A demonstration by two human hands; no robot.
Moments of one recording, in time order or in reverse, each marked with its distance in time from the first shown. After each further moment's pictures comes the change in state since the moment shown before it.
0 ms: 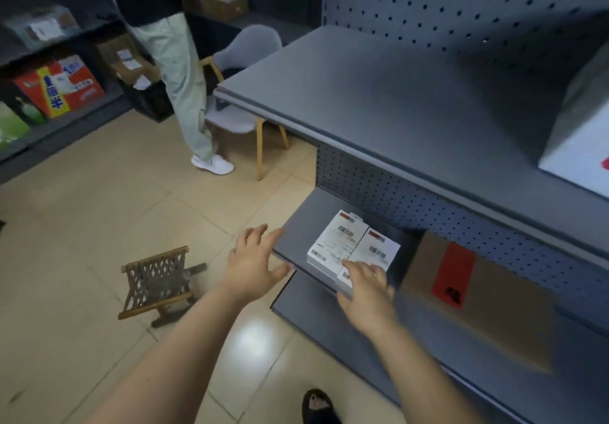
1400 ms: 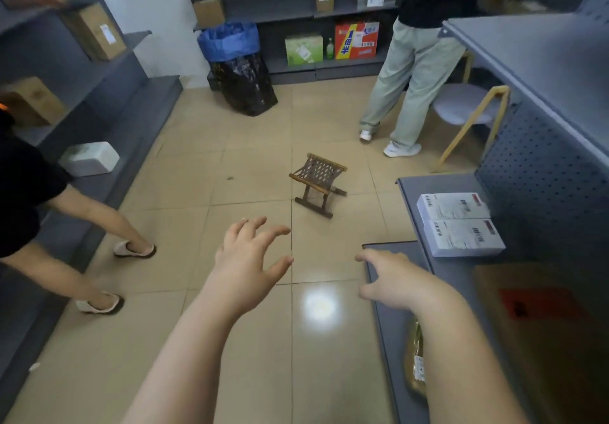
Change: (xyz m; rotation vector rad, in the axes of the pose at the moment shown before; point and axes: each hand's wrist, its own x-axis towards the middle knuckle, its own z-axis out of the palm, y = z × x) left_hand -0.436 0.250 0.044 -0.156 0.465 -0.851; right_hand -0.232 0.075 -0.075 -0.305 -0.666 -0.771
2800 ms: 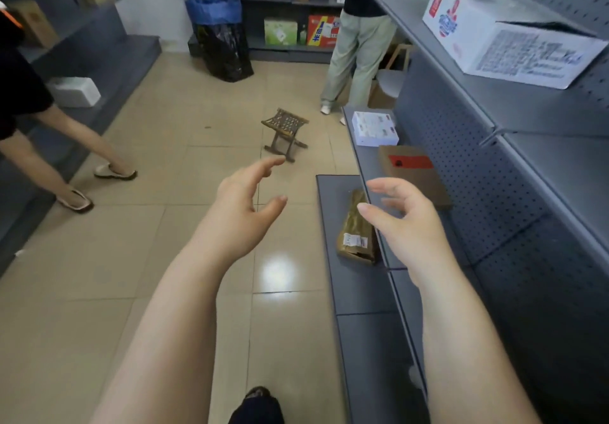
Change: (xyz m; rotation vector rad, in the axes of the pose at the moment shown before) left_hand -0.517 0.088 0.025 -0.459 0.198 0.169; right_hand -0.501 0.069 0.244 0.669 0.702 -0.278
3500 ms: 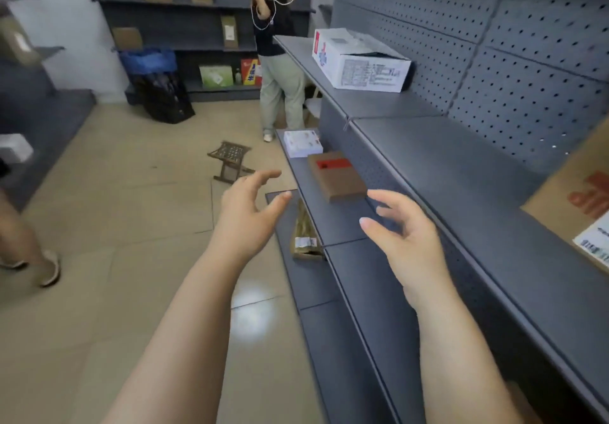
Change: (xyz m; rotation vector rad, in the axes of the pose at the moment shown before) left_hand -0.116 0.127 0.051 -0.110 0.046 0.157; right_hand -0.196 -0.017 -0.129 0.114 0.257 -0.097
